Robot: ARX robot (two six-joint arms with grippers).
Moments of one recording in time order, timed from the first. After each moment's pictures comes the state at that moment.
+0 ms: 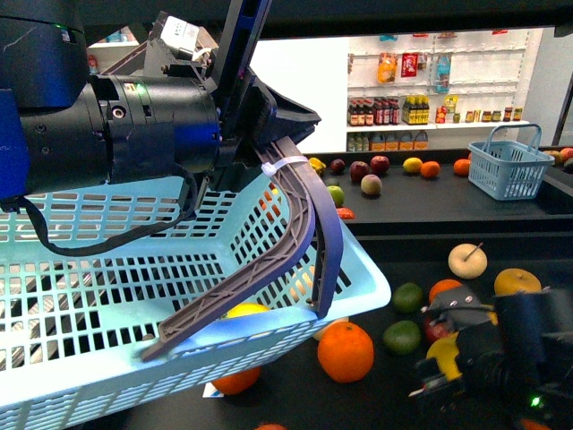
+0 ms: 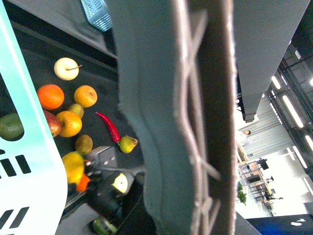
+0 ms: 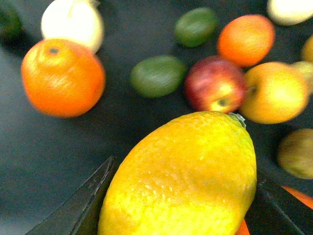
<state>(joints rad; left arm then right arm) -0.36 1.79 1.04 0.72 0.61 -0.89 0.01 2.34 1.04 0.79 0.01 -0.14</state>
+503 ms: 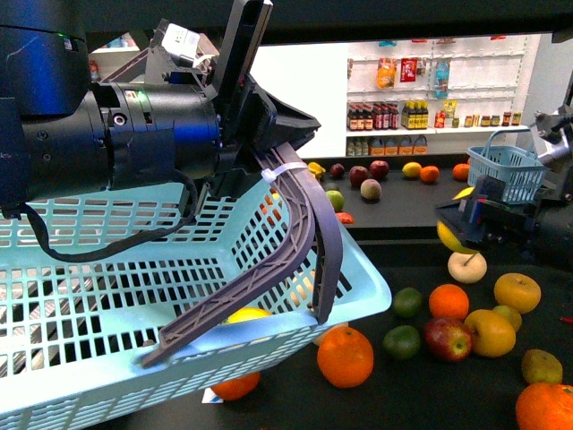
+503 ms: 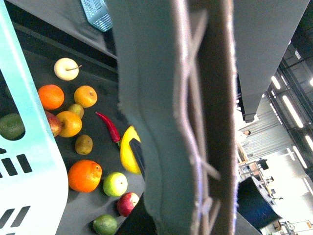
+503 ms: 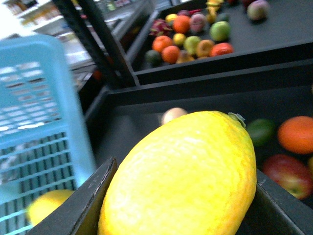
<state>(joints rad) -0.36 1.79 1.04 0.72 0.61 -0.89 0.06 1.86 0.79 0.93 -0.31 0.38</state>
